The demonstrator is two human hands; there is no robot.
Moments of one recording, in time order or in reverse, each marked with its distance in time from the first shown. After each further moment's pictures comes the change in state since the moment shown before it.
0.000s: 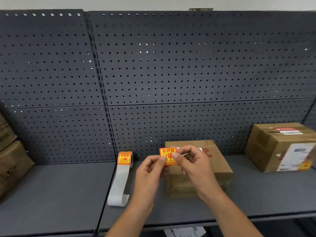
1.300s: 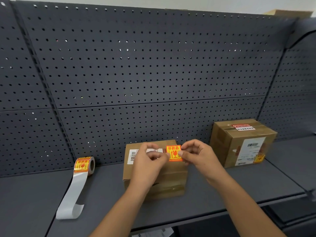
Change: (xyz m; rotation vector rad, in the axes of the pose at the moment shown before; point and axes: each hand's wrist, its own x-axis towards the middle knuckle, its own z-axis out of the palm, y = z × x) left_hand 0.022 -0.015 0.132 0.316 -0.060 0.002; right_hand 0.030 -0.008 -0.168 -0.190 0.007 0.121
